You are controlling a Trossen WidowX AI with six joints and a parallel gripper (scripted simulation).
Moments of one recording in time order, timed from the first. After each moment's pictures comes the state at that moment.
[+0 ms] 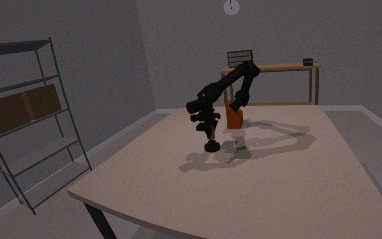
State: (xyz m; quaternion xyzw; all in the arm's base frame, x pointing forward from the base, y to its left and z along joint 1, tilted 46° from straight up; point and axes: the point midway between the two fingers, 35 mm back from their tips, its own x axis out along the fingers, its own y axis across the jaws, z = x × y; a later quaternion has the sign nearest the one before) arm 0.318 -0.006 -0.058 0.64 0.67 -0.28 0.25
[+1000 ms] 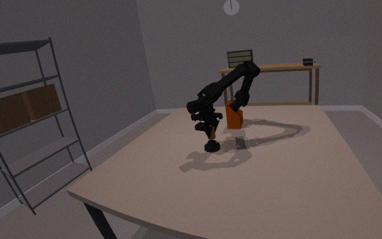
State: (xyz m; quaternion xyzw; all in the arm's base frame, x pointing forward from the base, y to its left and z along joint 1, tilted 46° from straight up) arm 0.315 -0.005 -0.057 0.66 0.65 -0.33 0.20
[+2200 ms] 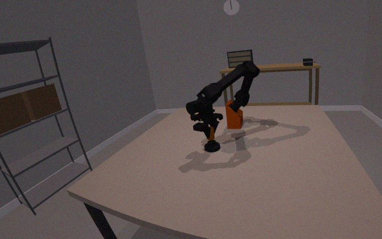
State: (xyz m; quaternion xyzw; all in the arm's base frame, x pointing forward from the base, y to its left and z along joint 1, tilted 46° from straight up) arm 0.321 -0.006 -0.059 0.67 0.63 -0.35 0.18
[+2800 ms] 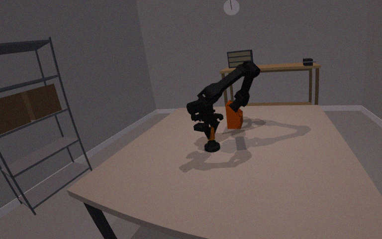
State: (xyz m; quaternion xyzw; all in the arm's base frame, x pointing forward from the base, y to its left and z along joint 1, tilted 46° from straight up) arm 0.317 -0.004 -0.060 0.67 0.63 -0.35 0.18
